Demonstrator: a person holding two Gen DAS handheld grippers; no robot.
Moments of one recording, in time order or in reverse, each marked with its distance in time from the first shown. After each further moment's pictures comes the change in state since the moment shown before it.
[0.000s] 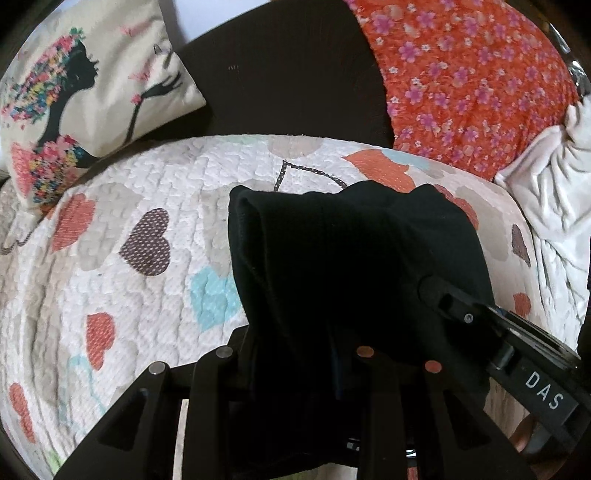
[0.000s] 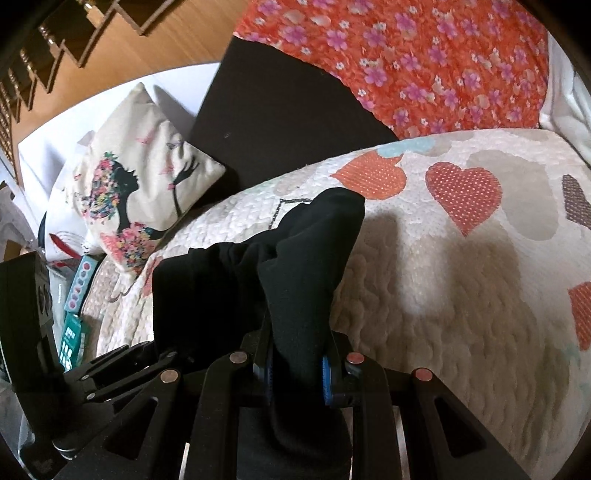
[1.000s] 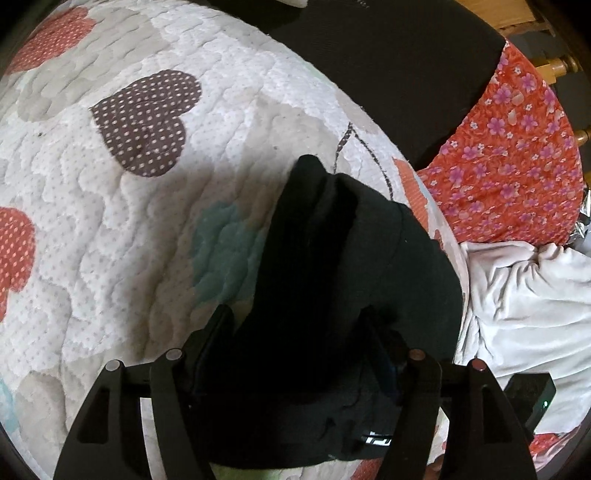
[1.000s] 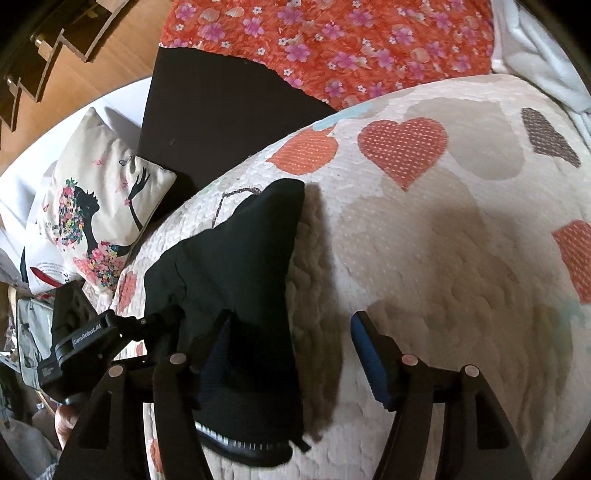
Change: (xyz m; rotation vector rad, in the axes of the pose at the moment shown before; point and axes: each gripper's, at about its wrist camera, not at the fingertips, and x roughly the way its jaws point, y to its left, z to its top) left arm 0.058 0.100 -0.010 -0.471 0.199 -0.412; right arm -0.007 -0.050 -0.025 0.145 0.004 -0.066
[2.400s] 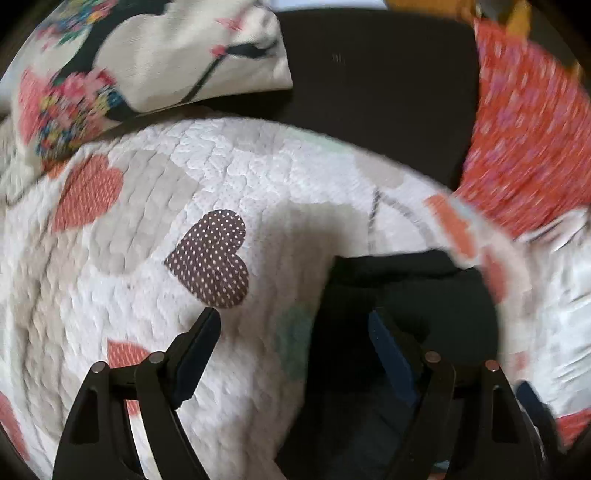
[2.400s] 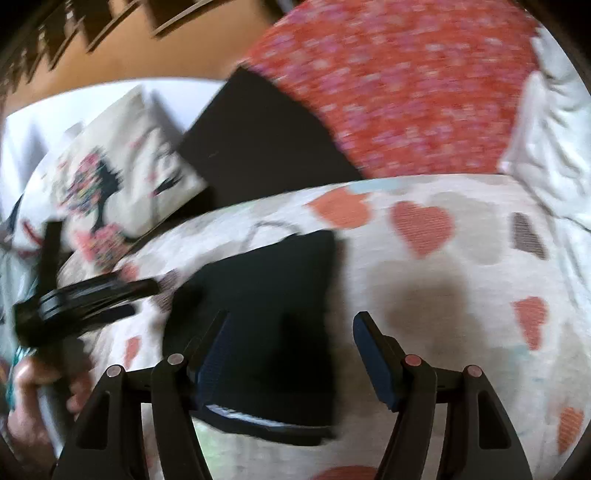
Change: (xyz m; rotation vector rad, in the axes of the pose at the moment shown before) left arm -0.032 -0.027 0.036 0.294 -0.165 0.394; right arm -0.025 0.088 -0.017 -0.280 -0.111 -0.097
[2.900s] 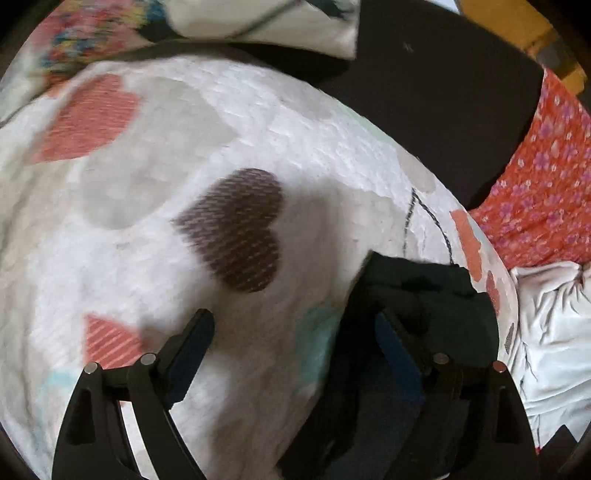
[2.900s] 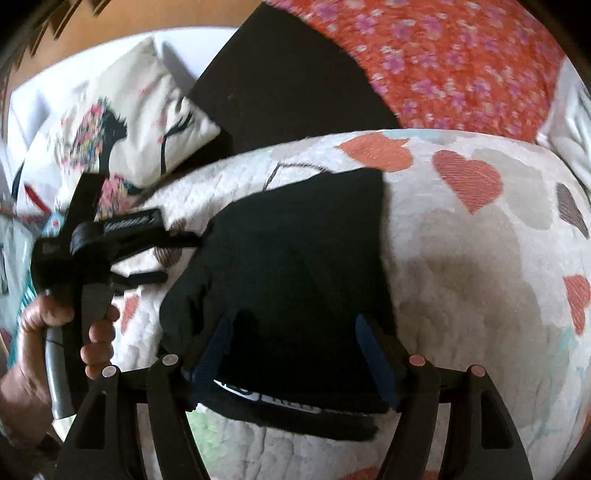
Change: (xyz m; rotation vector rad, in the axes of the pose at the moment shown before) left arm 0.016 0.061 -0.003 -0.244 0.087 -0.131; right arm 0.027 -0.009 -0.015 0.042 0.094 0.023
